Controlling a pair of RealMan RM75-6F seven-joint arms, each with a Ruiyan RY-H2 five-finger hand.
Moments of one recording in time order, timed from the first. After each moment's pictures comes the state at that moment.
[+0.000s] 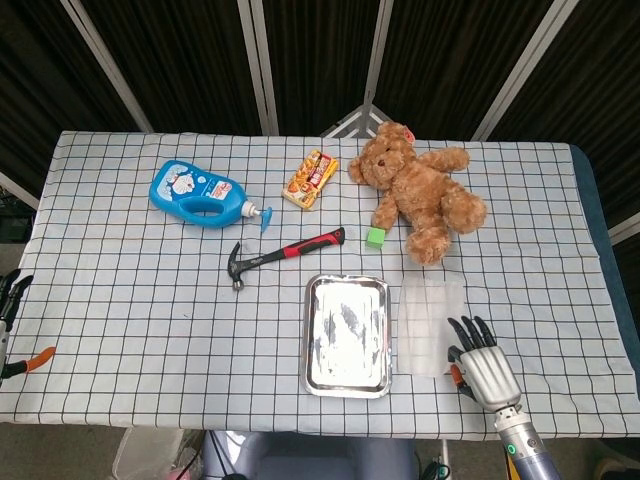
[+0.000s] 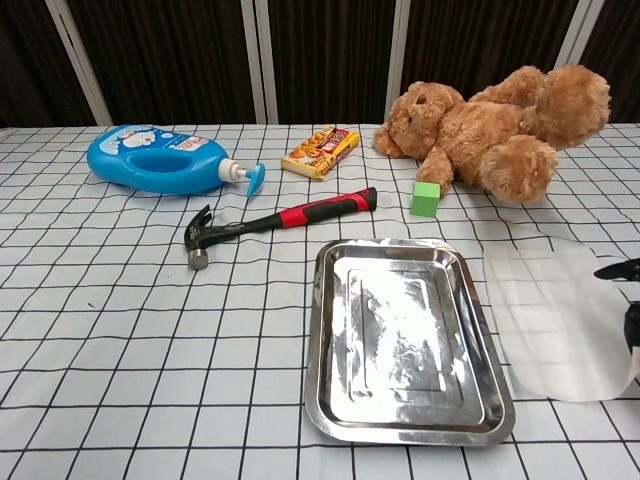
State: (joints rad) left arm -0.06 -1.09 -0.05 -1.61 1.47 1.50 0.02; right arm 0.16 -1.48 -0.03 -1.42 -1.60 1.31 -0.23
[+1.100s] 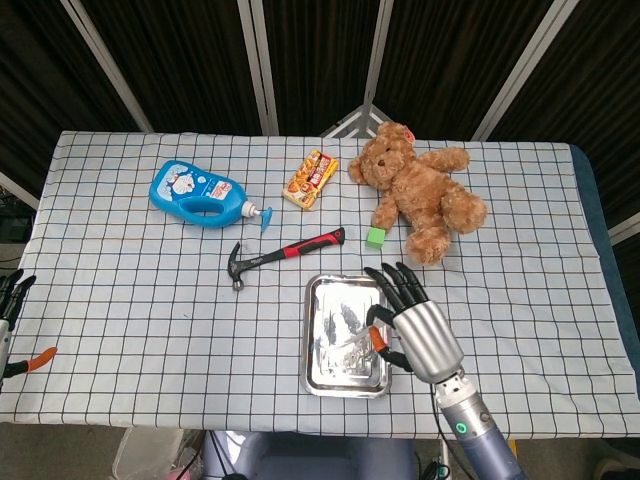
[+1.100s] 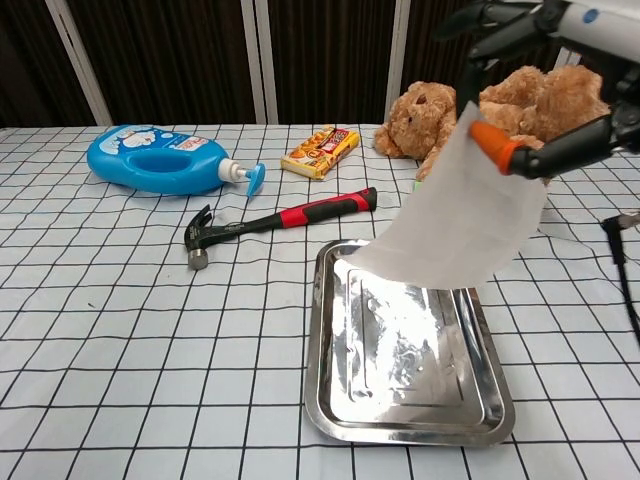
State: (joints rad) left arm -0.07 -1.08 -0.05 -1.61 1.46 1.49 0.01; right arm 0.36 -1.42 0.17 -2.10 -1.53 1.25 -0.48
